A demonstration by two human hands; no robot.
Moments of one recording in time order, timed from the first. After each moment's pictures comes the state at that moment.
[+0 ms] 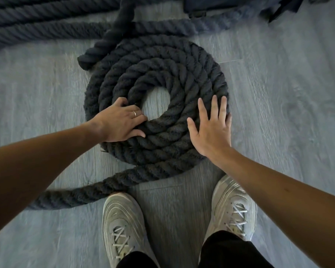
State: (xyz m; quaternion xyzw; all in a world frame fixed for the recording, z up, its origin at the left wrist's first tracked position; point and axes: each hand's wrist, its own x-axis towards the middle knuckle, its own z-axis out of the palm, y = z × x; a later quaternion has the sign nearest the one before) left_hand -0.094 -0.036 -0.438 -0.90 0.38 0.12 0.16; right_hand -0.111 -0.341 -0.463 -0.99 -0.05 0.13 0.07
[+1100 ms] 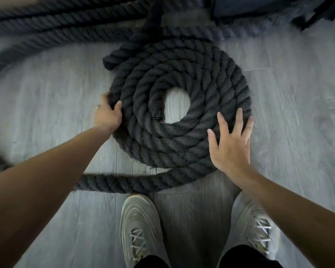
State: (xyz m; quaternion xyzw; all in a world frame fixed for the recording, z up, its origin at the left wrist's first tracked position) left_hand -0.110 0.013 -0.439 -0.88 -0.35 0.05 -0.32; right_hand -0.133 -0.331 -0.466 -0.98 -0.02 0.10 0.16
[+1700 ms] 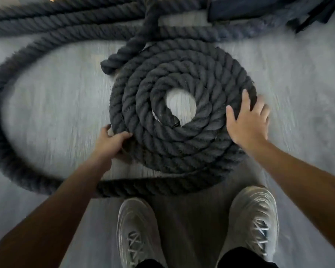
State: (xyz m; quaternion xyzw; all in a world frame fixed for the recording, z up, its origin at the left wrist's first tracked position) left_hand -0.168 -0.017 -0.437 -0.68 -0.48 0.10 -0.55; right_hand -0.058 -0.362 -0.458 -0.98 0.06 0.11 0.12
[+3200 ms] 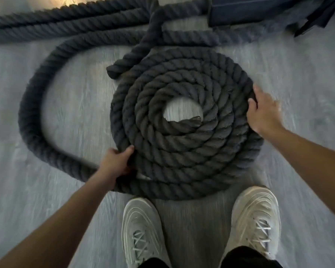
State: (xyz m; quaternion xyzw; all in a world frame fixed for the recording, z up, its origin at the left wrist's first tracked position) left_hand -0.208 -0.025 -0.433 -0.68 -0.52 0.17 -0.50; right_hand -0.015 -0.402 -0.462 -0.96 0.08 0.11 0.25
